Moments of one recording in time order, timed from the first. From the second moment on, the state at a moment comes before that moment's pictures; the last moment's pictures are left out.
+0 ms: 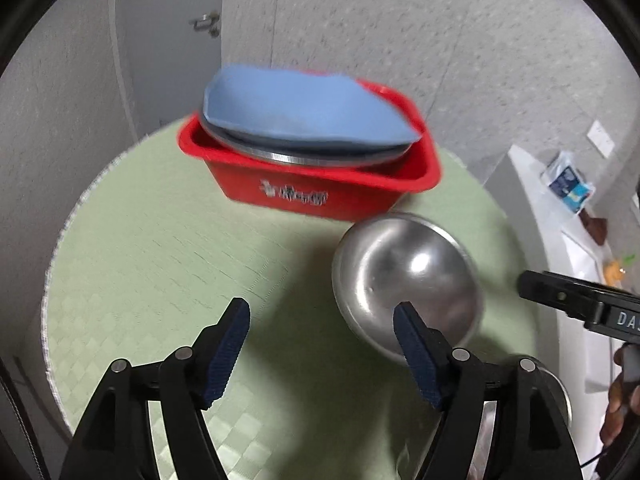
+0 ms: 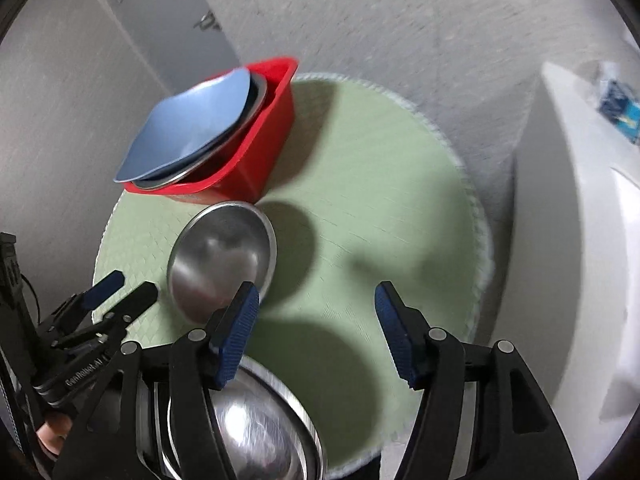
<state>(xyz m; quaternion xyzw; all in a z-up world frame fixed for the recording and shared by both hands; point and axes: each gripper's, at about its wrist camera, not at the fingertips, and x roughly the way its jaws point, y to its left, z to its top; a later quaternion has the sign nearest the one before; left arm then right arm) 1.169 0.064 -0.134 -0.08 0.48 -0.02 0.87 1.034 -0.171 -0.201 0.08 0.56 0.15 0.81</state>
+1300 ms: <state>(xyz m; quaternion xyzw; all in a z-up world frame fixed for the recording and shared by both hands) 1.133 0.091 -0.088 -0.10 0.43 -0.04 0.90 1.006 -0.069 -0.174 0.03 0.54 0.29 0.79</state>
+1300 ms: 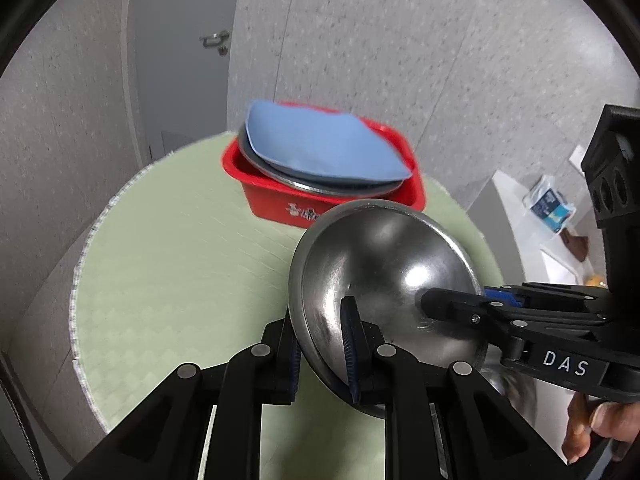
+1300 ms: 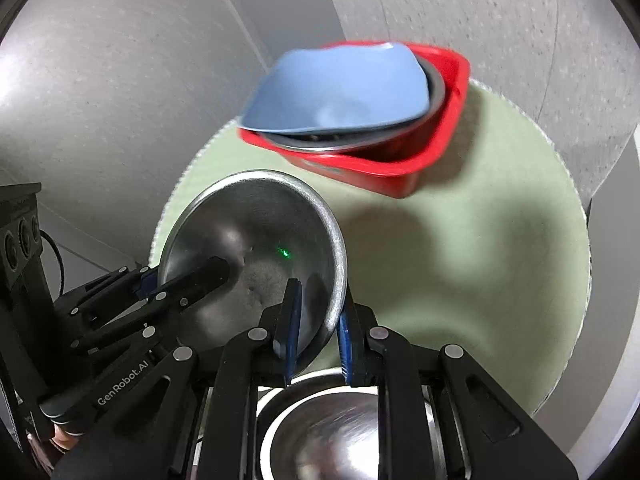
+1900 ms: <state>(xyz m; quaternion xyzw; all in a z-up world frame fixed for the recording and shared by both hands) 1.028 0.082 -0.048 -0.05 0.40 -0.14 0.91 0.903 -0.110 -0.126 0.08 0.50 0.21 0.84</state>
